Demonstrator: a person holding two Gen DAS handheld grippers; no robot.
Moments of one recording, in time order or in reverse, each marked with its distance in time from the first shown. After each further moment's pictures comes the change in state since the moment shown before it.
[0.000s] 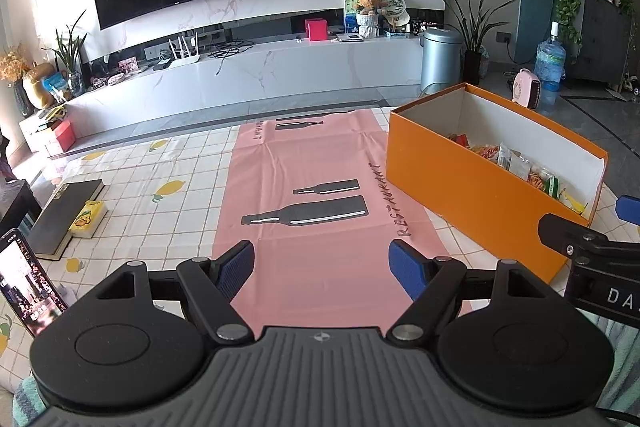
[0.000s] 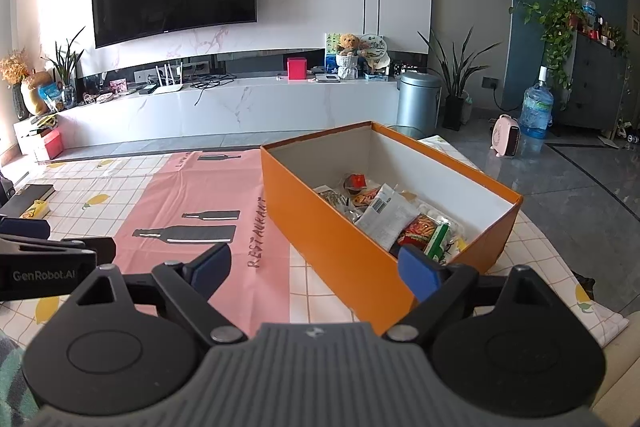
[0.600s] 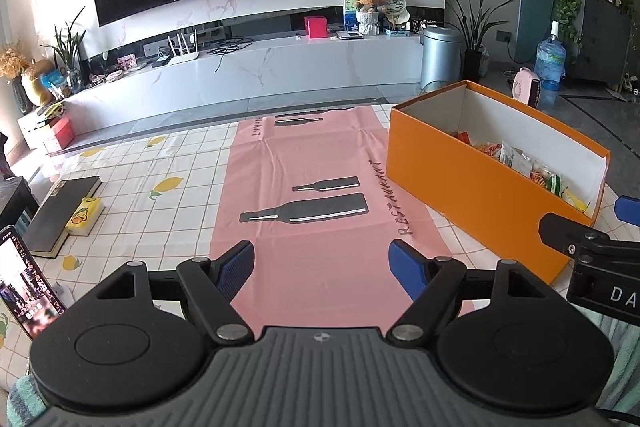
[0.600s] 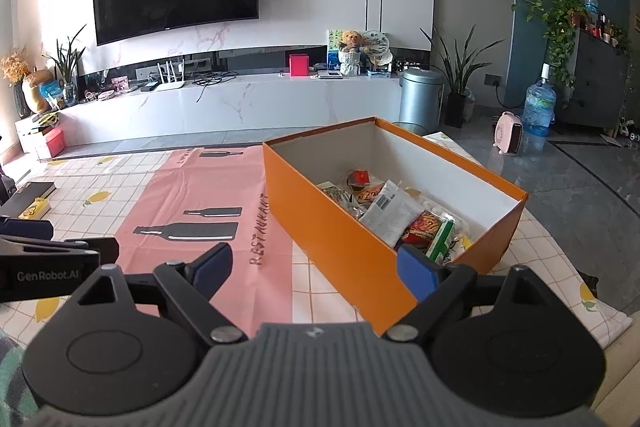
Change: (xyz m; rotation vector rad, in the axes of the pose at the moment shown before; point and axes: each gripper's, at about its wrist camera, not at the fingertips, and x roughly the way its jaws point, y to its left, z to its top) left arm 0.006 0.000 -0.004 -0.007 0.005 -0.007; right arm 0.004 0.000 0.000 0.003 0.009 0.006
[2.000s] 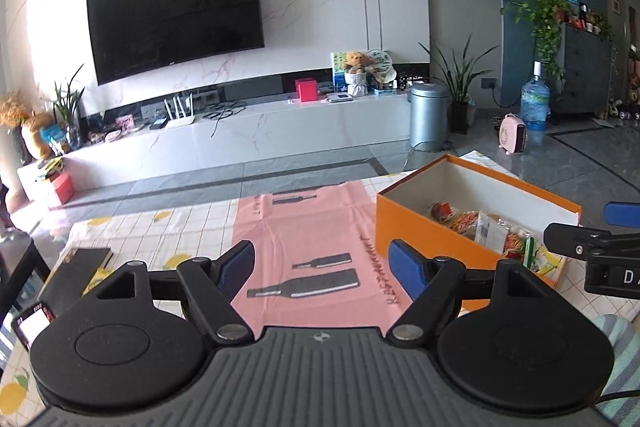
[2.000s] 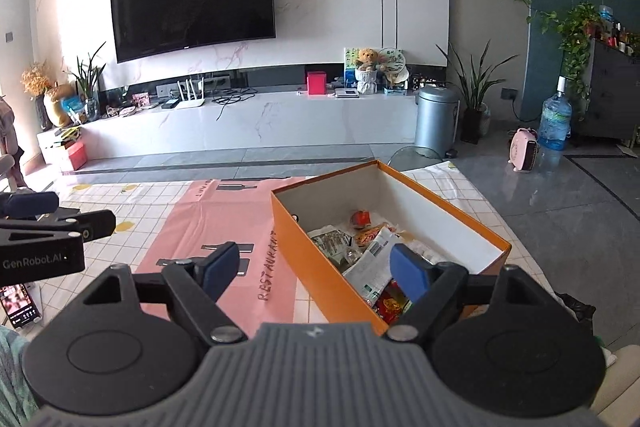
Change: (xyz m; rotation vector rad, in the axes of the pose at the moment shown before) left arm -0.036 -0.008 0.040 0.033 -0.174 -0.012; right arm -0.040 -0.025 0.055 0.006 -0.048 0.054
